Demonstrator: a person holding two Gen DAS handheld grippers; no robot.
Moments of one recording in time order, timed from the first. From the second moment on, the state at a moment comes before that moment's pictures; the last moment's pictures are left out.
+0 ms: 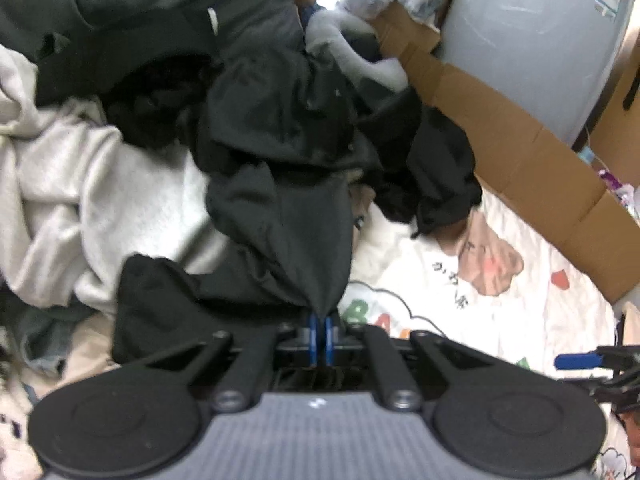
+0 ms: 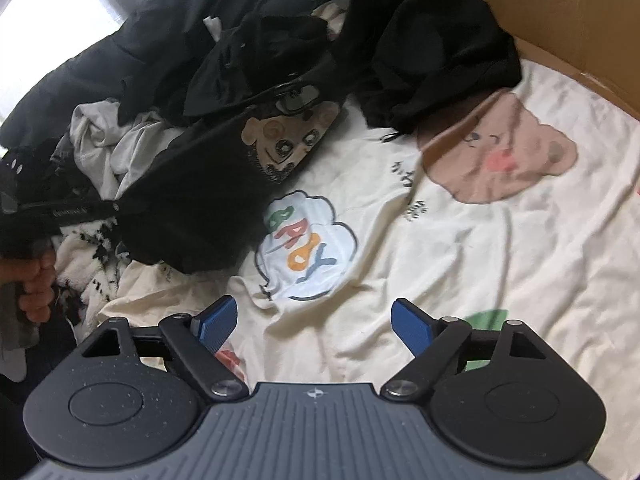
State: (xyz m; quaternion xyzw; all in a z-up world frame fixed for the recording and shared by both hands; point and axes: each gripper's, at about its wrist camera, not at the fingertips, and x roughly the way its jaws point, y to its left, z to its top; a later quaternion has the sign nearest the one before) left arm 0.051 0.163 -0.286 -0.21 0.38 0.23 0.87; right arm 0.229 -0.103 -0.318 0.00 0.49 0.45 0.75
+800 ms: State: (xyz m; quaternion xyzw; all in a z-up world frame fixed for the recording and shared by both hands) left arm 0.005 0.226 -0.323 -0.21 0.36 0.30 0.86; right arm 0.227 0.051 -0.372 0.05 0.56 0.48 0.68
